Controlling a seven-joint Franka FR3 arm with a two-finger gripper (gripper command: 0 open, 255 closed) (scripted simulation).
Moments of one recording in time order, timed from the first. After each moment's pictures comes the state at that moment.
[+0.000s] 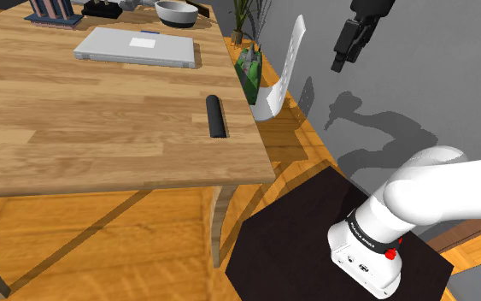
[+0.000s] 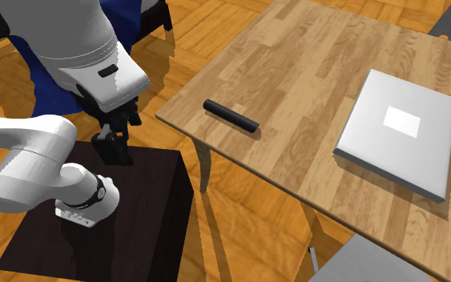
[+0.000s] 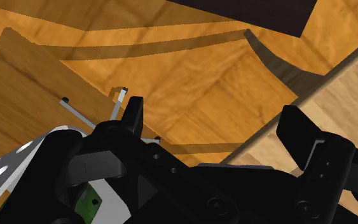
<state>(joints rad) -0.02 -0.79 0.05 -2.27 -0.02 1.47 -0.17</state>
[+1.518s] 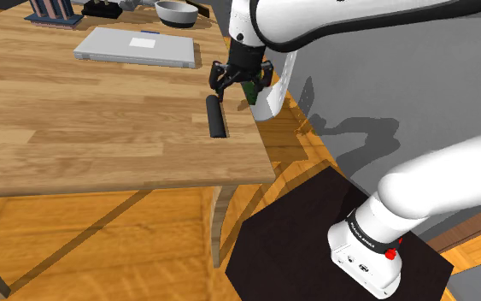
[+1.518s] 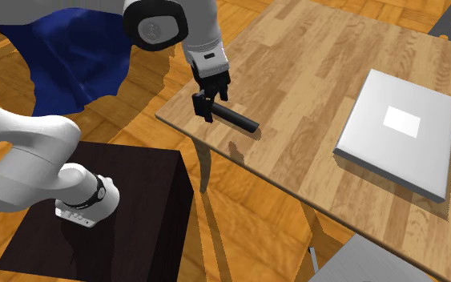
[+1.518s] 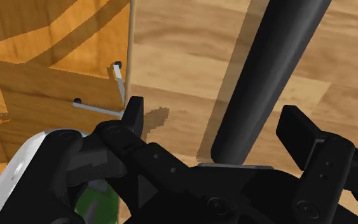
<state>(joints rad) -0.17 -0.41 0.62 -2.27 0.08 2.03 0.74</state>
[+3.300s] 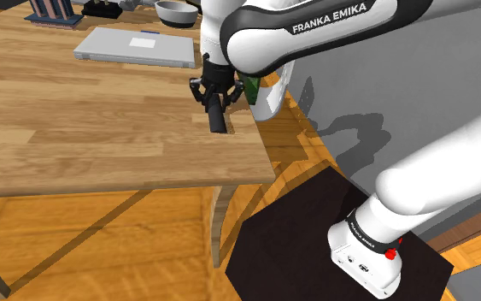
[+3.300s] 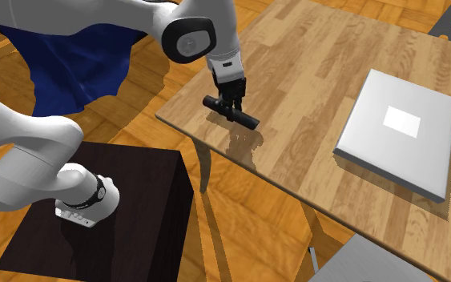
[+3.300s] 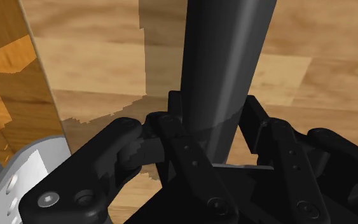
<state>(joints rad) -0.26 -0.18 0.78 -2.20 -0.10 2.16 1.04</state>
